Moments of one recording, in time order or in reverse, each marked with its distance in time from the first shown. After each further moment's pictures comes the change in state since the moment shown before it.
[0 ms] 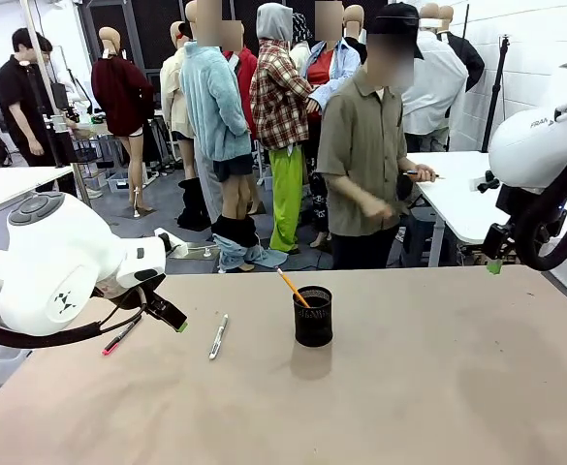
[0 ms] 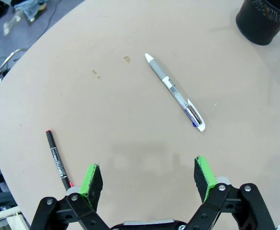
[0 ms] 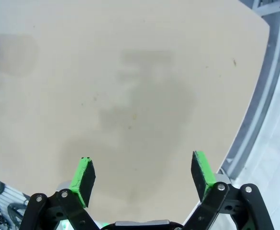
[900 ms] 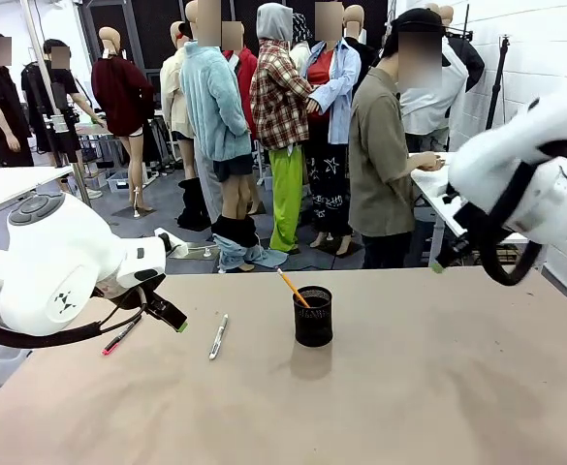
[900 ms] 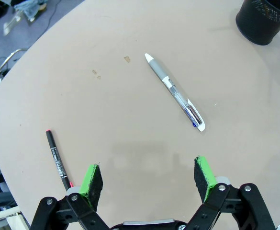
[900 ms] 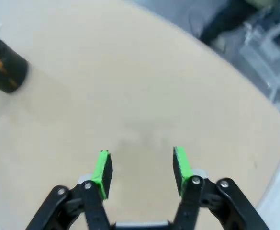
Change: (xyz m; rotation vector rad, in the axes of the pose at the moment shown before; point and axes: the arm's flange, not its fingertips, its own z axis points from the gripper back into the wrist) left arm 0.000 0.000 0.000 0.000 0.000 0.000; right arm 0.016 0.024 -0.065 0.076 -0.345 0.221
